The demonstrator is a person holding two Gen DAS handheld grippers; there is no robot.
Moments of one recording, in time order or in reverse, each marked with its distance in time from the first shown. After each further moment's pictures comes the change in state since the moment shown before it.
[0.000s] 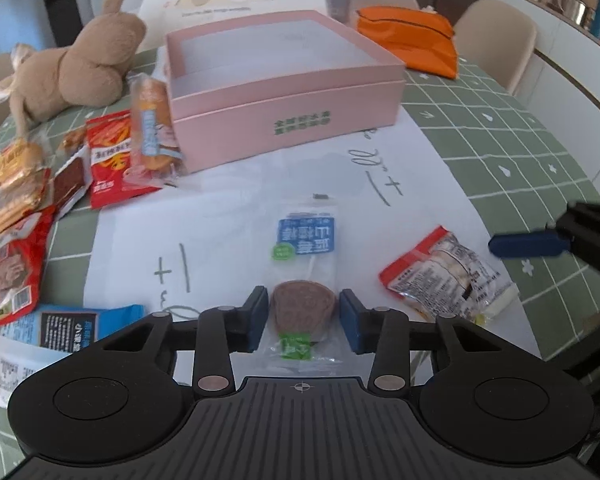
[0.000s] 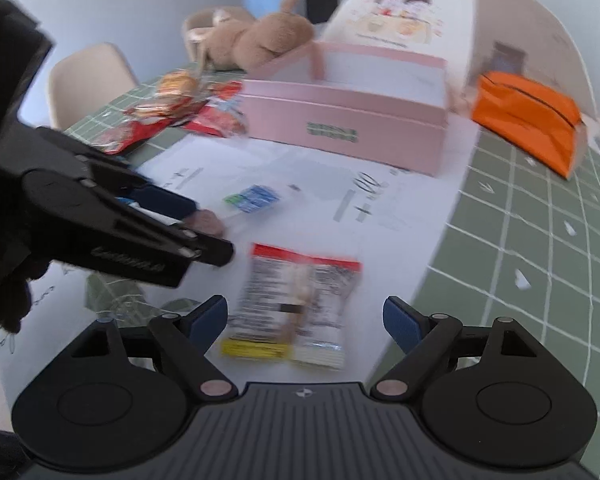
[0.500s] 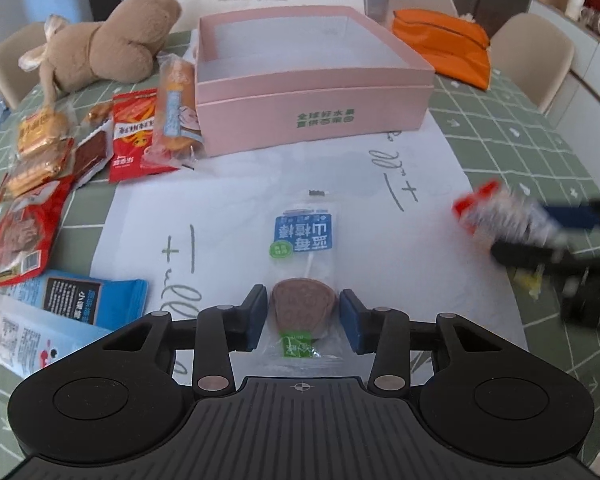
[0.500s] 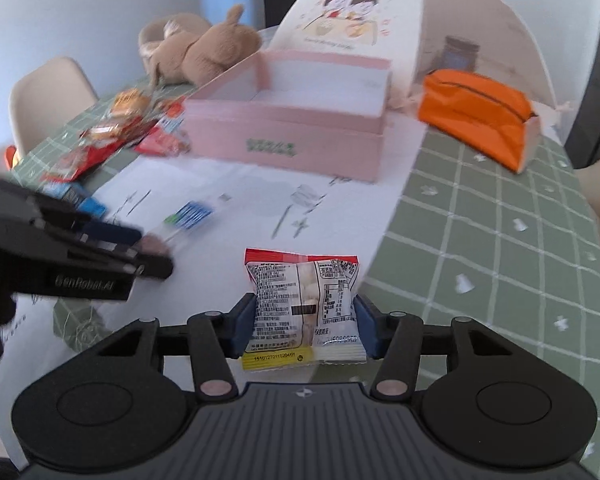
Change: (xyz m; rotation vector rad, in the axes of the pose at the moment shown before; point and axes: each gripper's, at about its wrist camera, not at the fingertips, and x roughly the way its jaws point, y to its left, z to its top) left arm 0.000 -0.009 0.002 -0.096 0.028 0.074; right arm -0.016 -0.043 0.017 0.094 0.000 -0.119
